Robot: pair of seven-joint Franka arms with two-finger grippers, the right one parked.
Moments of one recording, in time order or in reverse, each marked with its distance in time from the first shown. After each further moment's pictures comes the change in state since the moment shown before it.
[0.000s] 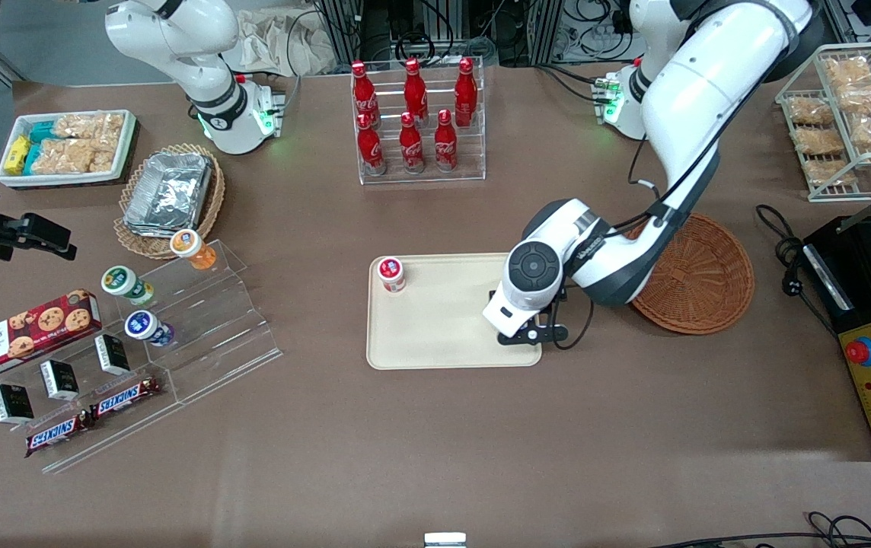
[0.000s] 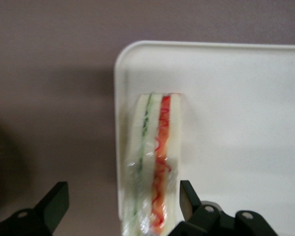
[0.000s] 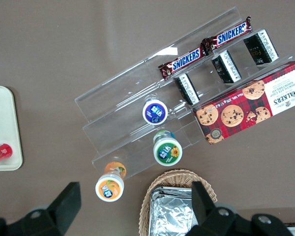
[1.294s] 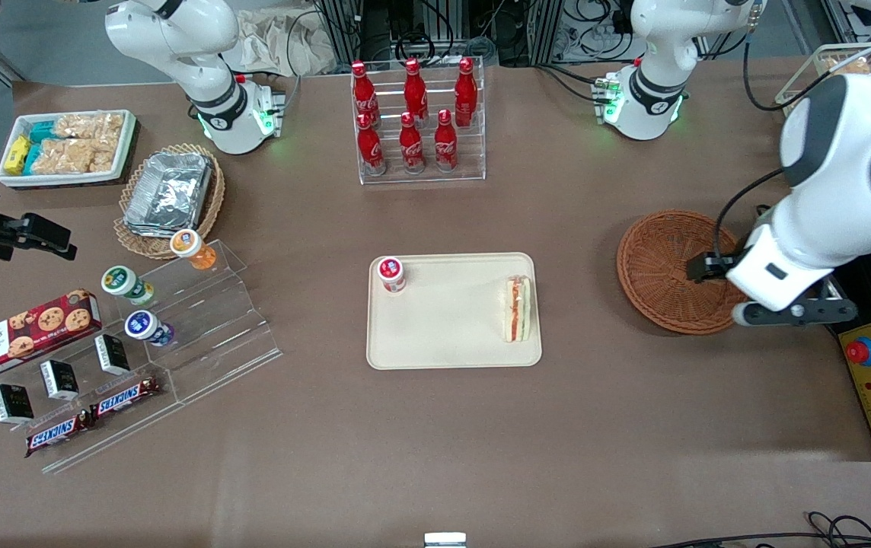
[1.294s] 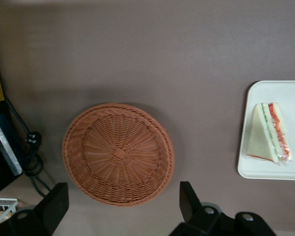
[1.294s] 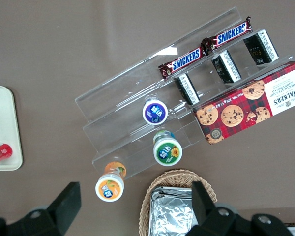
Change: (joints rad) arm 0.189 -0.454 0.320 0.037 -0.264 -0.303 0.657
